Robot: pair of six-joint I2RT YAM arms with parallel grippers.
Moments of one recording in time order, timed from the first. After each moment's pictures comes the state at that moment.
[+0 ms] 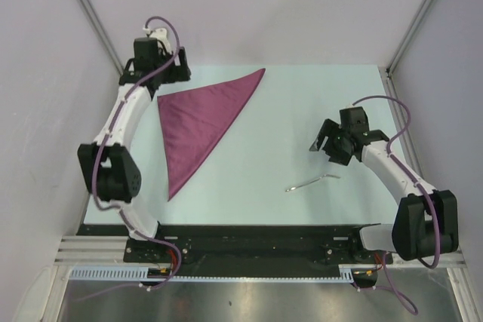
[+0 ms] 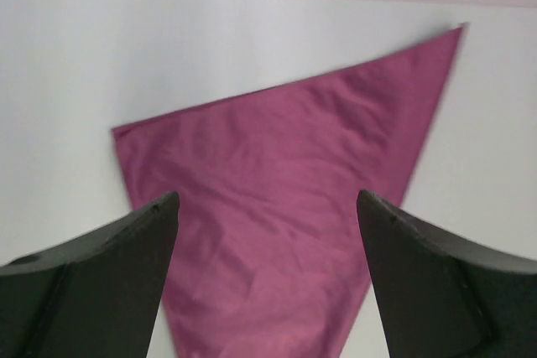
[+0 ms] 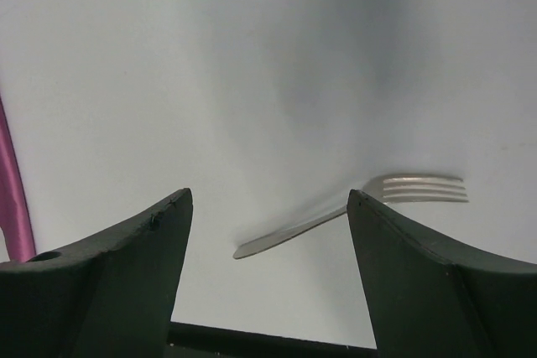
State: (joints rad) left arm -0.04 1.86 1.79 -0.48 0.07 -0.13; right arm 0.18 1.33 0.91 -0.54 -0.12 0.62
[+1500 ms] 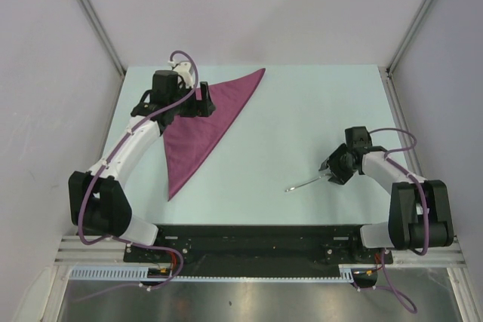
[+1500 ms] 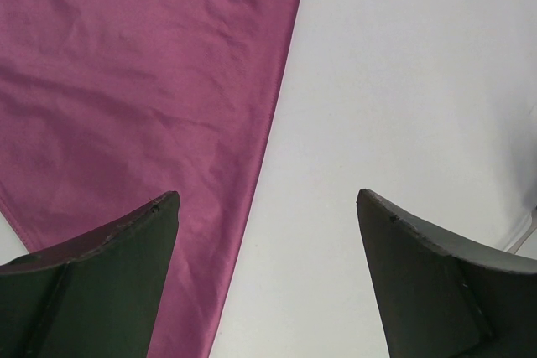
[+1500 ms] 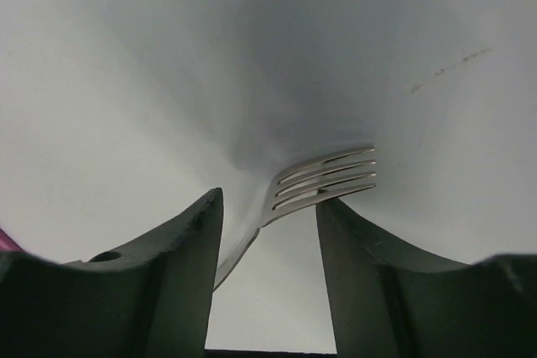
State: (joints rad) left arm -0.24 1.47 1.24 -0.38 0.19 -0.20; right arm 0.07 1.36 0.67 -0.46 -0.11 0.89
